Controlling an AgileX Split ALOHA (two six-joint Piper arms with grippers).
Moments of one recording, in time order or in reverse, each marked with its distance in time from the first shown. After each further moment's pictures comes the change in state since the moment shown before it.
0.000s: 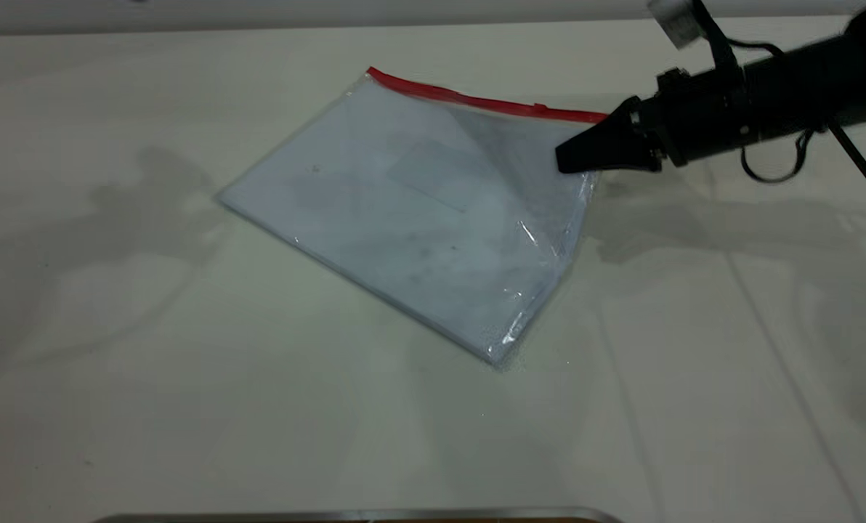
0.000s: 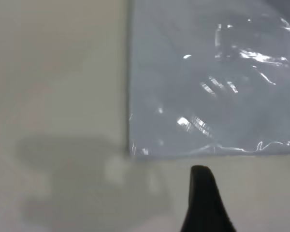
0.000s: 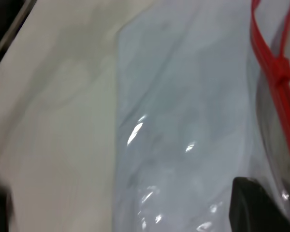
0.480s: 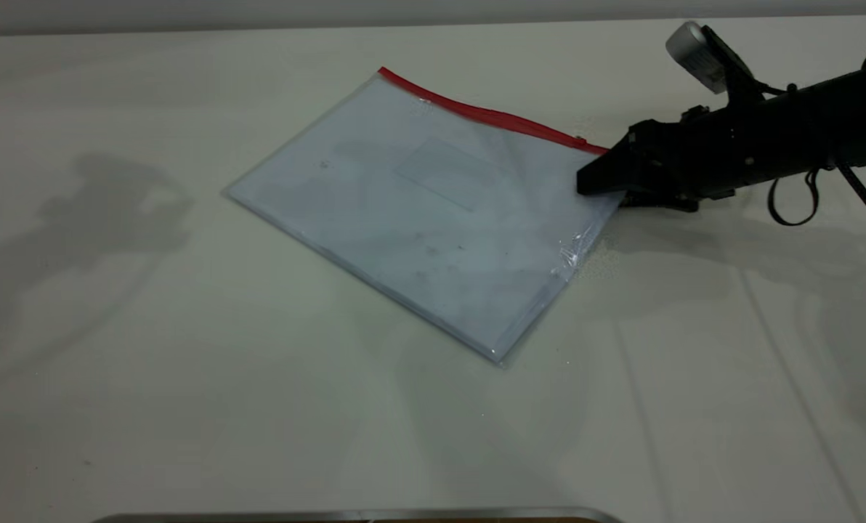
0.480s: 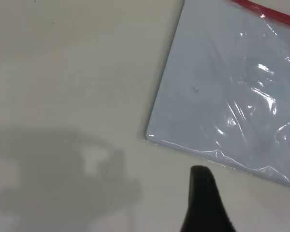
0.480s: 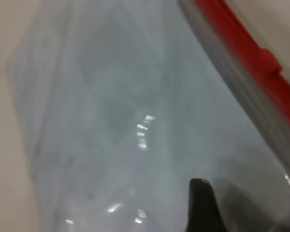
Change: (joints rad) left arm 0.093 -0.109 0.063 0.000 -0.036 -0.275; right arm -0.008 -0.006 0.167 0.303 -0.219 0.031
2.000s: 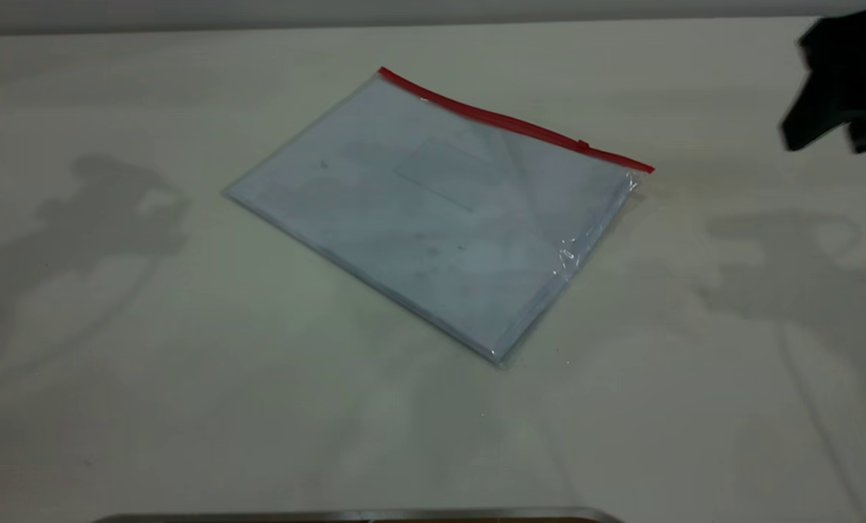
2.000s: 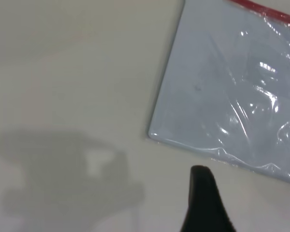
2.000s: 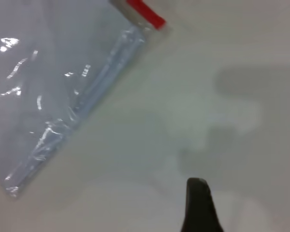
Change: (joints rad) left arm 0.000 -0.007 0.007 0.009 -0.001 0.012; right arm 0.018 -0.699 0.360 -1.170 -0.430 1.195
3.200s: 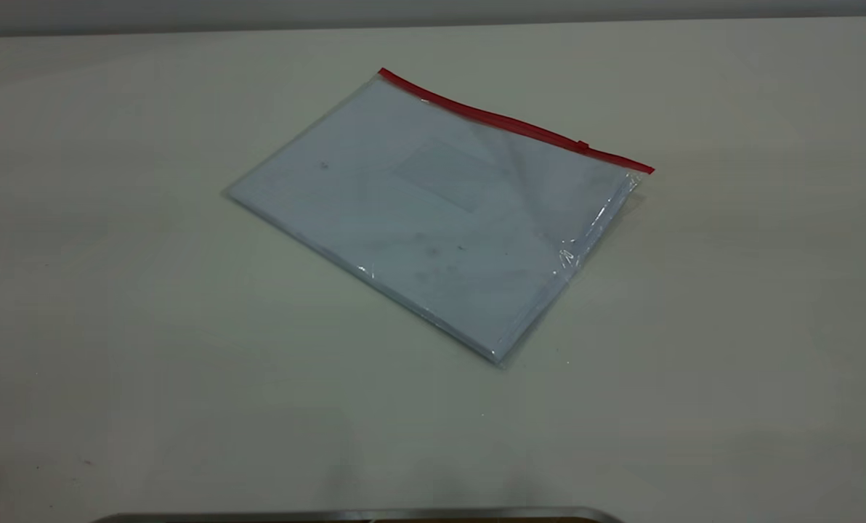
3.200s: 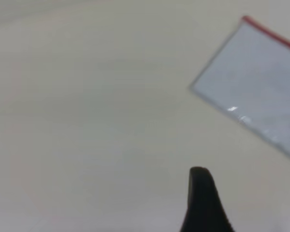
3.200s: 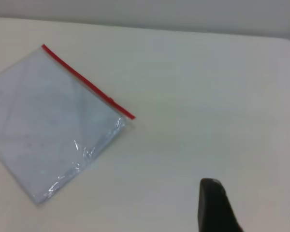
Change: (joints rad) left arm 0.000 -1.191 0.491 0.484 0.216 -0.692; right arm 0.000 -1.376 0.276 -0.496 0.424 0.490
